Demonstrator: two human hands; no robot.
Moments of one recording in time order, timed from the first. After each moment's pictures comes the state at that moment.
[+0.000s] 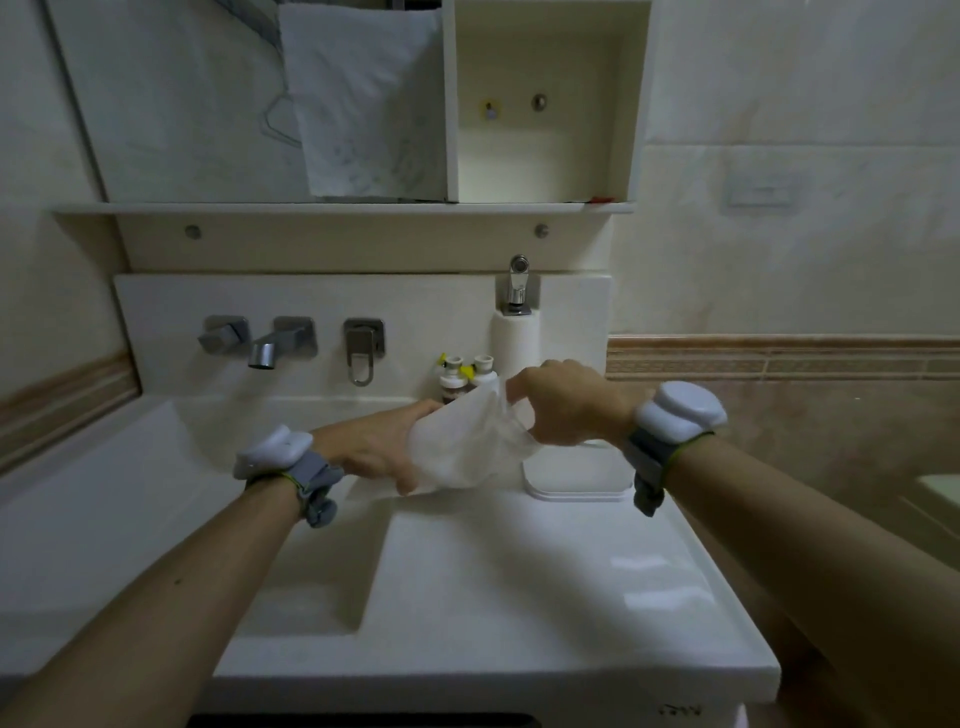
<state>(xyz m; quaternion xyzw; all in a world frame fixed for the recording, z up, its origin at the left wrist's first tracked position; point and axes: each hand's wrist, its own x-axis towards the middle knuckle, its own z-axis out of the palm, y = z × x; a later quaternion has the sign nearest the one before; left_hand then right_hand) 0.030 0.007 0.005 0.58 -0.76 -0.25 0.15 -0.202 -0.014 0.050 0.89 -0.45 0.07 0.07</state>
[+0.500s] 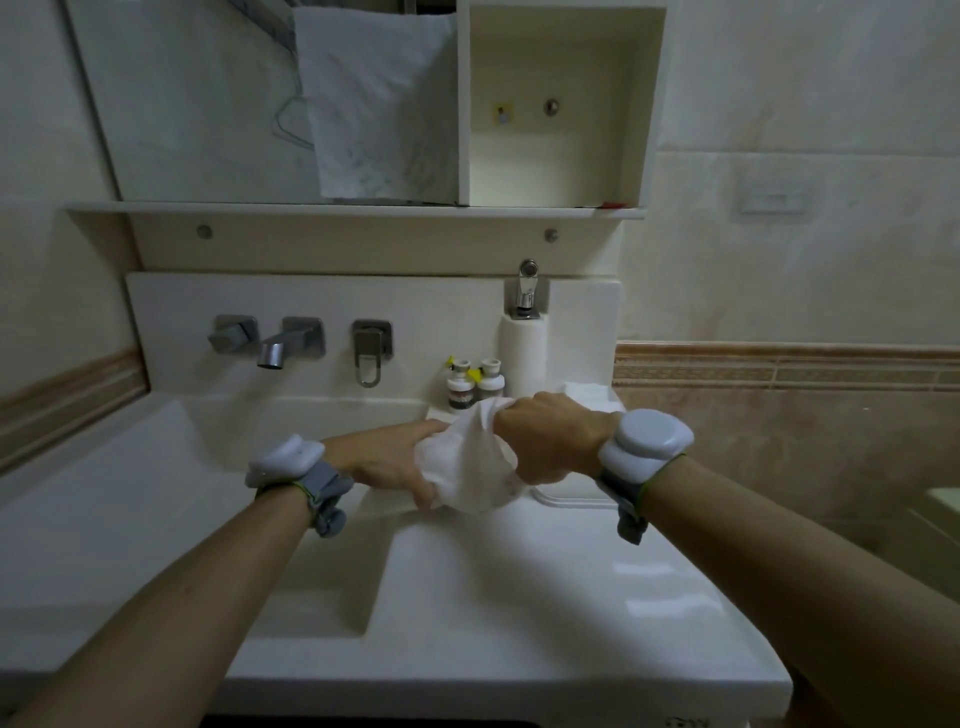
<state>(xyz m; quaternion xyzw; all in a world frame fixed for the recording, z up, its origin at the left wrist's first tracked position) 0.028 0.010 -0.002 0.60 -0.74 -0.27 0.11 -0.176 0.010 0.041 0.90 -0.41 -0.05 0.15</state>
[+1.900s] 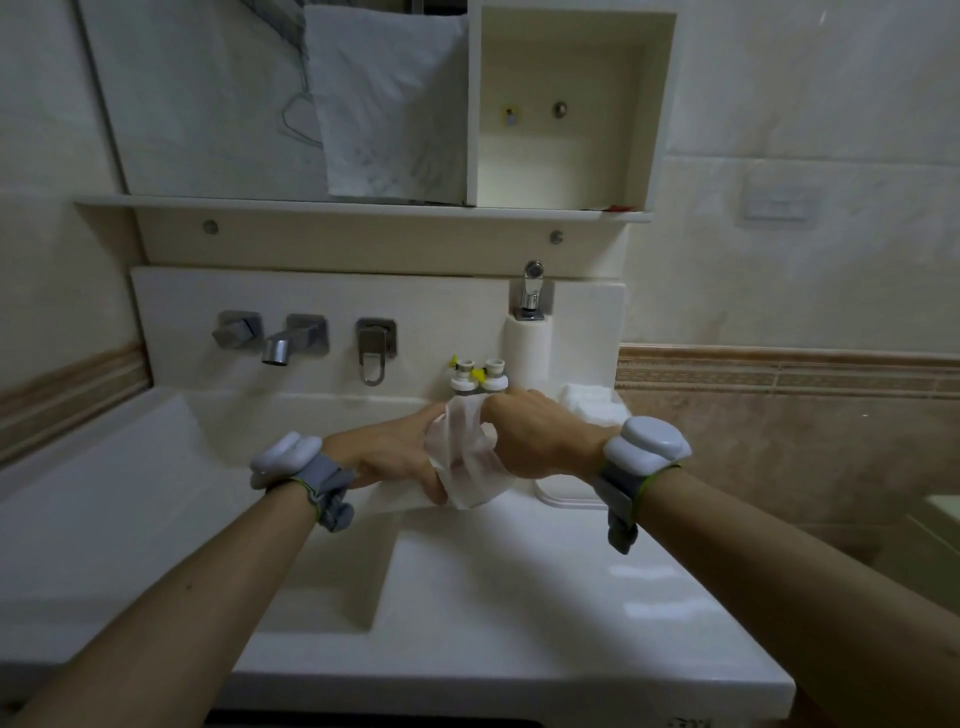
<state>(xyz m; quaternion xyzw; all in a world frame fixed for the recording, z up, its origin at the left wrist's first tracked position) 0.019 0.024 0.004 0.57 -0.71 -0.35 0.21 -0.161 0.016 0.038 0.91 -0.40 0.12 0.05</state>
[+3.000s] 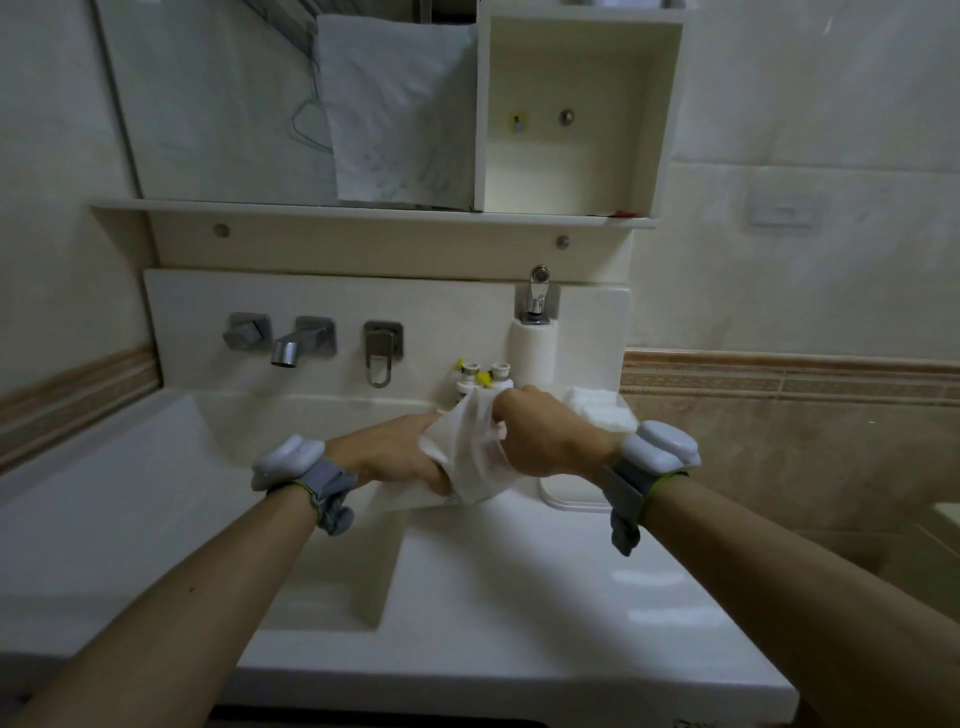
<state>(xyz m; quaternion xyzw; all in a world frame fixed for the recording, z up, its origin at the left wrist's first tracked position) 0.024 0.026 0.007 0.60 -0.72 -0.27 0.21 -0.162 0.015 0.040 0.89 -0.45 0.12 0.00</state>
